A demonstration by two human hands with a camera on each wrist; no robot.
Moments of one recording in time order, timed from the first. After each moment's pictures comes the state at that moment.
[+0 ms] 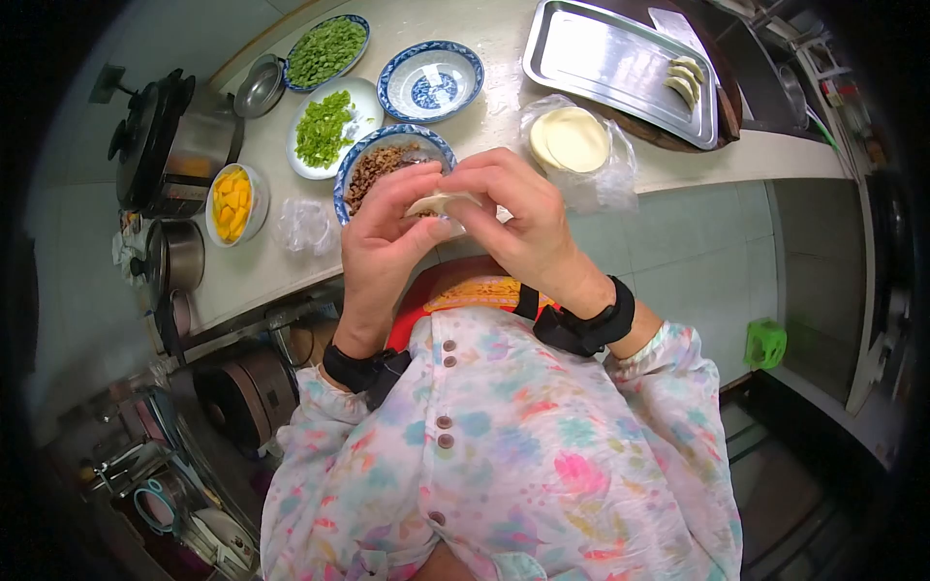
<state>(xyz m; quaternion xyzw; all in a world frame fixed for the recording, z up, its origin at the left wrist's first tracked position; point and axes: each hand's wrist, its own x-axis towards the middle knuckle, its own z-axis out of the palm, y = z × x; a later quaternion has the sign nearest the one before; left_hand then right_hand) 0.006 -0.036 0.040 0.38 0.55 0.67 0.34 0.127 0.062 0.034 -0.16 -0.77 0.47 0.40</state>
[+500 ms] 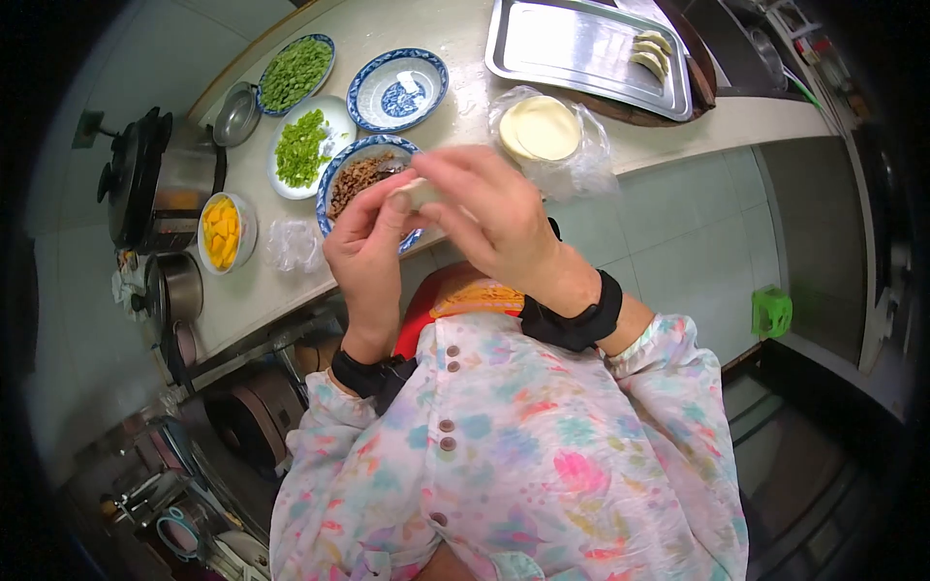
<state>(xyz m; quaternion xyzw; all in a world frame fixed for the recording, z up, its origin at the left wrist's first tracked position) 0.019 -0.028 0.038 0.28 0.57 0.69 0.35 0.129 0.063 0.035 -0.15 -0.80 0.34 0.48</state>
